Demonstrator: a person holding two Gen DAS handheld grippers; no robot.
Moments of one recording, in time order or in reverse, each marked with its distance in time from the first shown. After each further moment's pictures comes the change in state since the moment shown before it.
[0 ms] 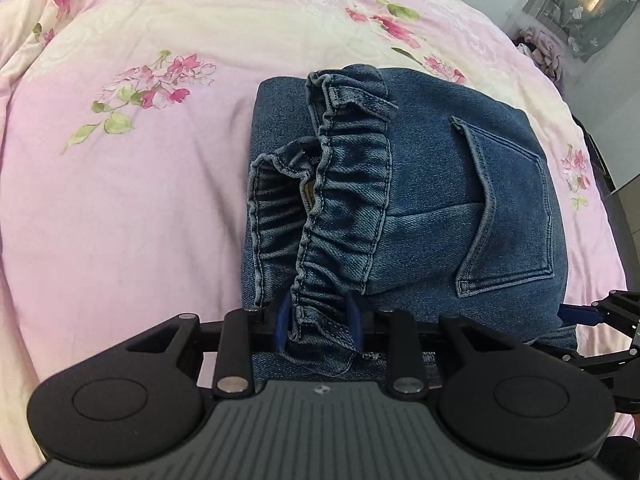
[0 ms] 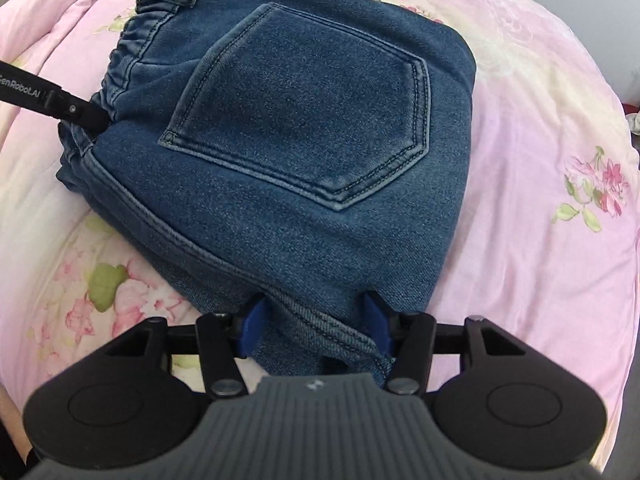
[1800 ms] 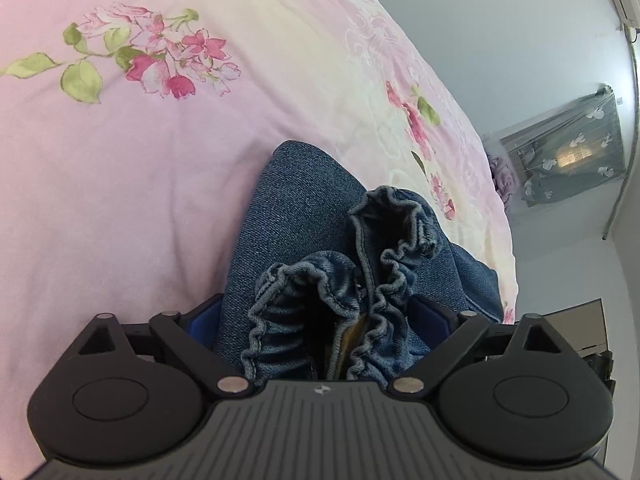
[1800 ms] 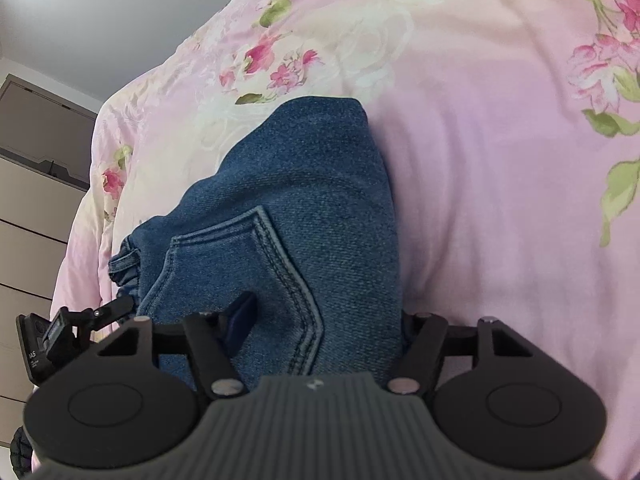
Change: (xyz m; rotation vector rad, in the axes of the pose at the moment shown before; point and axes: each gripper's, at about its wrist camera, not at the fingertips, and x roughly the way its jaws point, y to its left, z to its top) left arm 0.059 0.071 0.045 -0.430 -0.099 -0.379; right arm 0.064 -0.138 0.056 0.695 -0.135 0.491
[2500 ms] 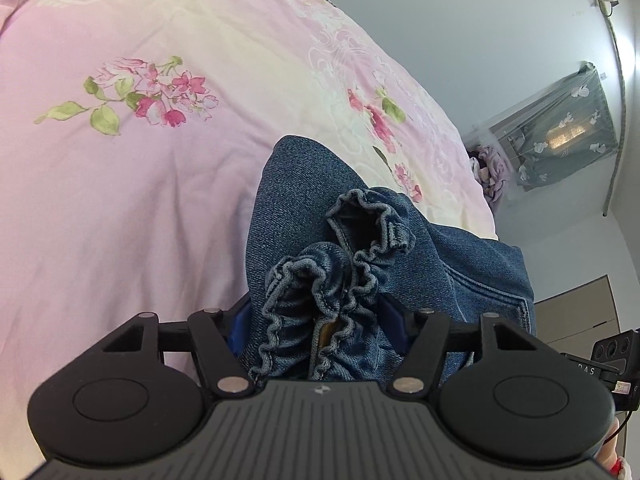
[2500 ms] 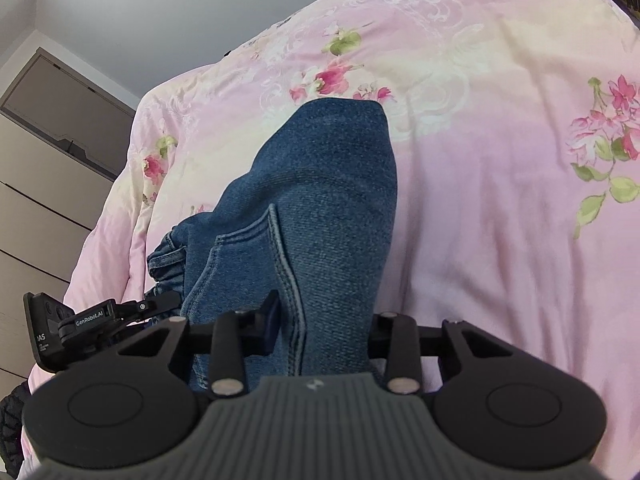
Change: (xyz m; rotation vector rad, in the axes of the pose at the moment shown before) left arm -0.055 -0.035 -0.022 0.094 -0.028 0.024; right arm -0.066 0.066 -0.030 -0.116 -0.042 0.005
